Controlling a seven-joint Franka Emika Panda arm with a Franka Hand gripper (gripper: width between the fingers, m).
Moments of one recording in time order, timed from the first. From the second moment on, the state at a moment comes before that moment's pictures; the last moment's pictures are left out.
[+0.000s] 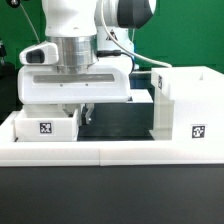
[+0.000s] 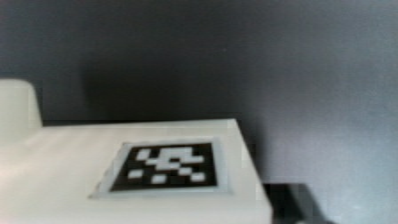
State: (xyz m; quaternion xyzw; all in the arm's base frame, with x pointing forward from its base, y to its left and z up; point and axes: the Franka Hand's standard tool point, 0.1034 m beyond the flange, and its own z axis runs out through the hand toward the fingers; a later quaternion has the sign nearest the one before) arm 0.514 -0.096 0.007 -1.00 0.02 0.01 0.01
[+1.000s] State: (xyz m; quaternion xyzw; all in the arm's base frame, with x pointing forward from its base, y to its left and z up) arm 0.517 -0.090 0.014 -1.00 0.01 0.00 0.01
